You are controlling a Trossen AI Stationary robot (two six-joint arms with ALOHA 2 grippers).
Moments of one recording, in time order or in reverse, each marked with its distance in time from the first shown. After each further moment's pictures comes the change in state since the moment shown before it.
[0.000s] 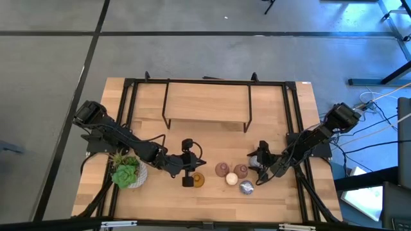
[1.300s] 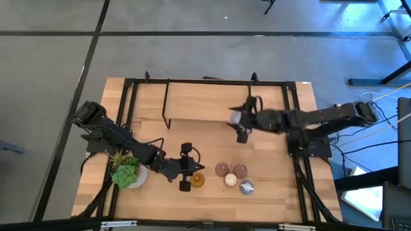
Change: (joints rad) left arm -0.047 0.000 0.000 0.000 0.001 0.023; right arm -0.668 -0.319 0.694 -0.557 -0.211 -0.816
